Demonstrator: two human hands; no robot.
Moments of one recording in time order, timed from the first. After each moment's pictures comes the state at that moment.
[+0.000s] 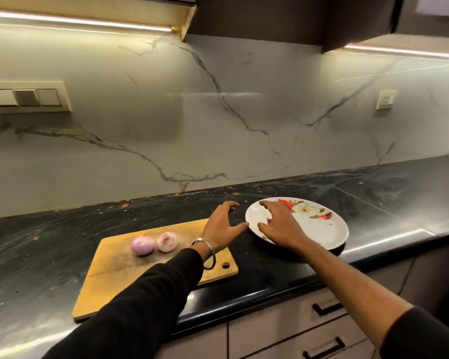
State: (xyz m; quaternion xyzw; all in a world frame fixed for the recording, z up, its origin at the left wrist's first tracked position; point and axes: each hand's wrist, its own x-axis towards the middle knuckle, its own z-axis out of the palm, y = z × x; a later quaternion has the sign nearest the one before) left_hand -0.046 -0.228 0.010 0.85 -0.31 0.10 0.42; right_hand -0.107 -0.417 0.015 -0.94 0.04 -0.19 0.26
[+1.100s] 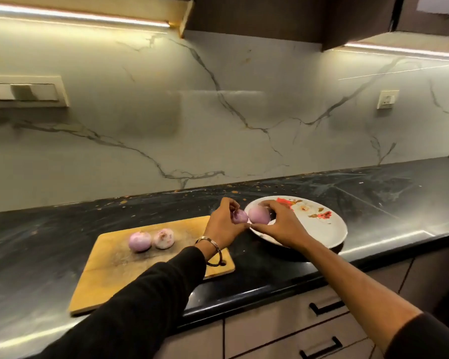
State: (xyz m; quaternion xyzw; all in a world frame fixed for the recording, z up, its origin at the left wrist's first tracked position) left_hand -0.056 -0.251 0.011 0.82 -0.29 0.10 0.48; right_hand -0.118 -0.438 0.014 -0.91 -0.01 -0.22 0.35
